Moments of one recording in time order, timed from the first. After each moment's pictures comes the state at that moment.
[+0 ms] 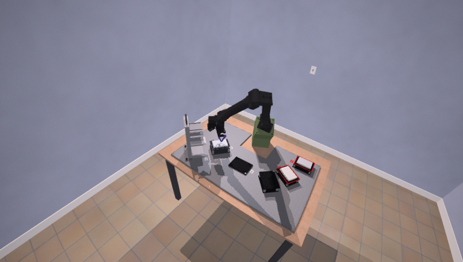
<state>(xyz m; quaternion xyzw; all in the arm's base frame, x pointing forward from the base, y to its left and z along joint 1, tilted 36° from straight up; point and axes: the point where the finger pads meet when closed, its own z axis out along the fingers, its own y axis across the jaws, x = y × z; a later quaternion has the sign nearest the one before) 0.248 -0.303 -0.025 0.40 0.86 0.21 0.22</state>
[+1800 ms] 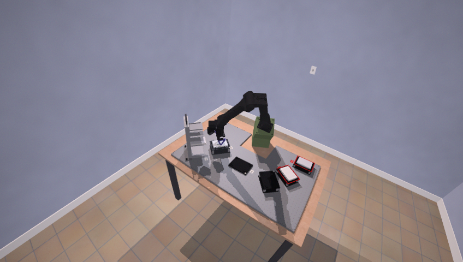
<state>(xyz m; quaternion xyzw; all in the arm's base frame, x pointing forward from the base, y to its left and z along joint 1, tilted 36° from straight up) 0.271 -0.299 -0.057 0.41 0.86 0.21 0.22</state>
